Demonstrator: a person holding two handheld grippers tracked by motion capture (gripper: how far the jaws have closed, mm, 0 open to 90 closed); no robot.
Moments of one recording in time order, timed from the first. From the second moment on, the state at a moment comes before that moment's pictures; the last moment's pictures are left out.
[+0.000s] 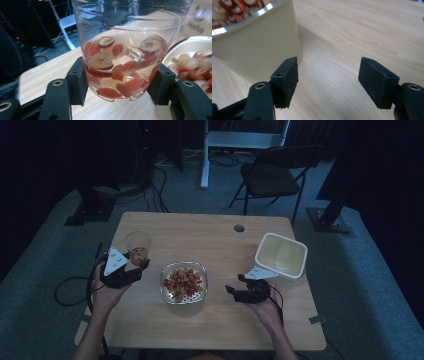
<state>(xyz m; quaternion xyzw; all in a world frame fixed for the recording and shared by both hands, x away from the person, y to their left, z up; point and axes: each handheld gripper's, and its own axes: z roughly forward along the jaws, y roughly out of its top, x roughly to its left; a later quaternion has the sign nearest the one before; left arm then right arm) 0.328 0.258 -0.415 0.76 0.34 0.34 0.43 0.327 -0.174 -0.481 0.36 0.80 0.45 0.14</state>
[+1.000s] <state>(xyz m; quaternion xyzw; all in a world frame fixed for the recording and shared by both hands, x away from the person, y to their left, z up) 0.319 0.235 -0.411 0.80 0.28 0.43 0.32 0.313 -0.112 -0.513 0.32 0.83 0.45 0.06</state>
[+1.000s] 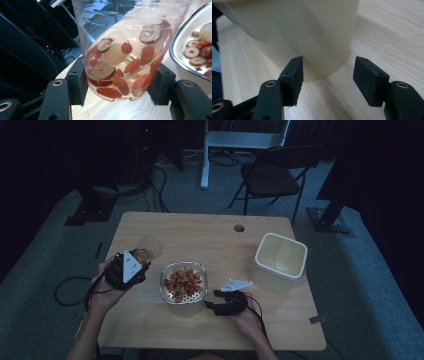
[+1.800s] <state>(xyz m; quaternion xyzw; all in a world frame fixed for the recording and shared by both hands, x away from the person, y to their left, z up) 0.336 0.269 -0.426 0.78 0.32 0.46 0.27 0.341 -0.047 -0.508 0.31 0.83 0.45 0.06</state>
